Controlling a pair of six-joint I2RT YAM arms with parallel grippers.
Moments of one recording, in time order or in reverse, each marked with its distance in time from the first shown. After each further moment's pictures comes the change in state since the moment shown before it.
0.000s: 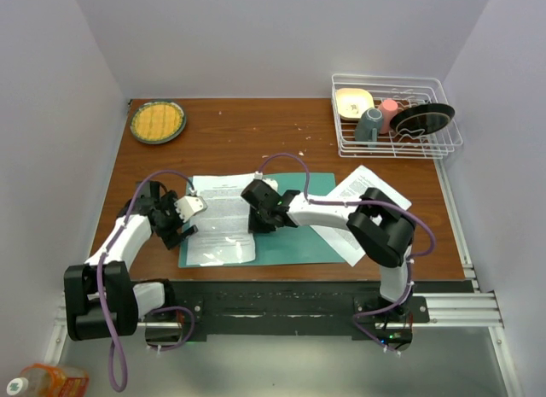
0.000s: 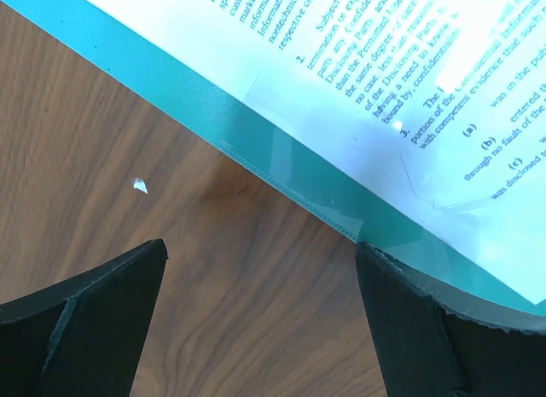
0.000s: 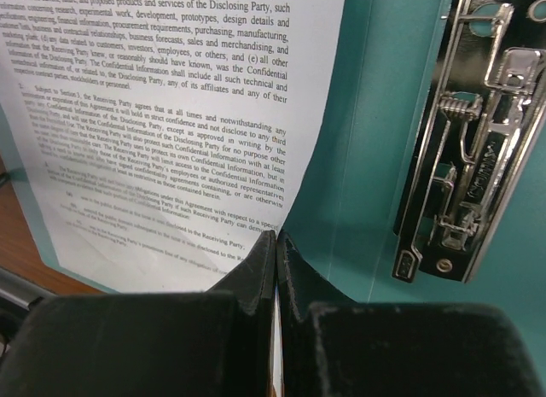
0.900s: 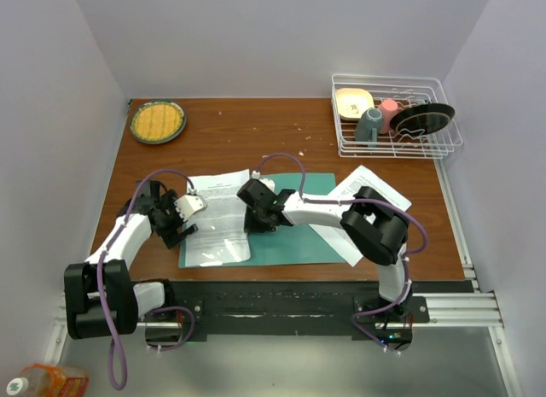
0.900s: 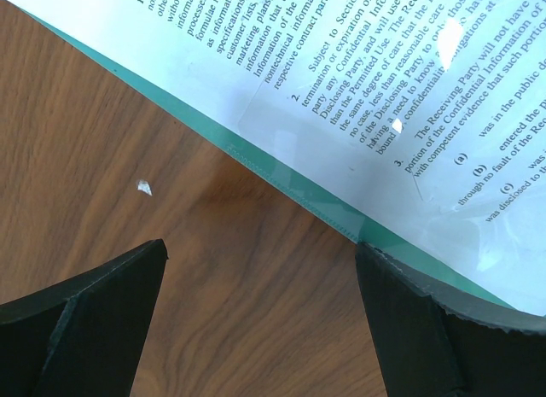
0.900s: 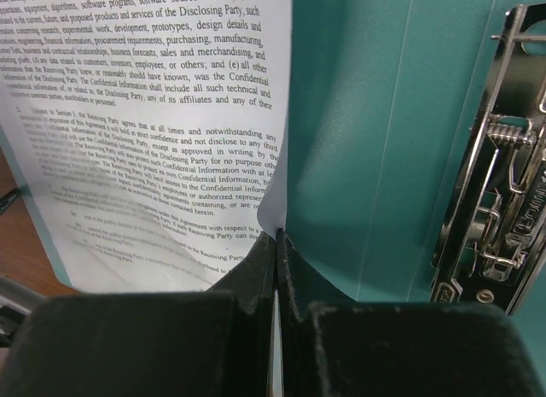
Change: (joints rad) left arm -0.001 0.003 0.005 0.007 0.000 -0.011; right arm 0.010 0.069 0.069 -0.013 0.000 0.029
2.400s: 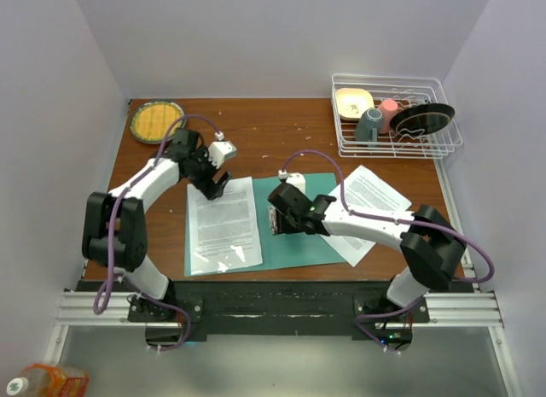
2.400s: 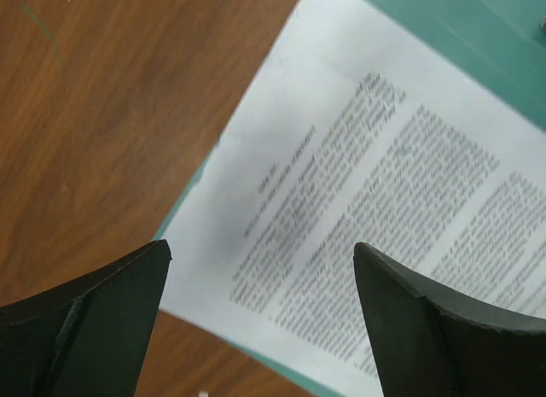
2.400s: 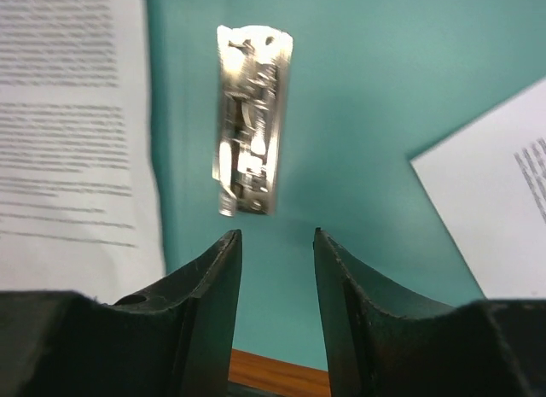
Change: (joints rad) left arm -0.261 0.419 0.523 -0.005 0.094 -0.445; right arm -0.029 -0.381 -0.264 -0.123 0.238 -0.244
